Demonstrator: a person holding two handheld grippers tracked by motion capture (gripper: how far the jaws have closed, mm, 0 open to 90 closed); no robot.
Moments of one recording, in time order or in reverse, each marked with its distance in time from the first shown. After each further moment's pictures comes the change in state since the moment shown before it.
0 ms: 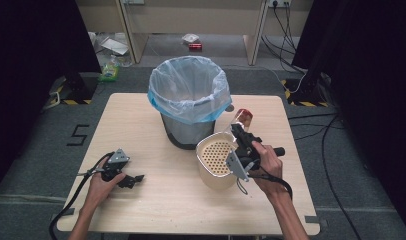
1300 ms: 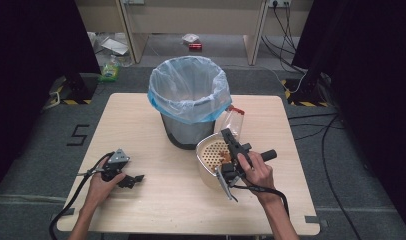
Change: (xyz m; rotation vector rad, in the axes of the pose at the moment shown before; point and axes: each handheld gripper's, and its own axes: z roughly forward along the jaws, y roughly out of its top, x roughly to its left) left arm 0.000 0.000 0.000 -0.001 0.000 0.000; right arm 0.032 0.020 -0.001 -0.029 -0.178 -0.276
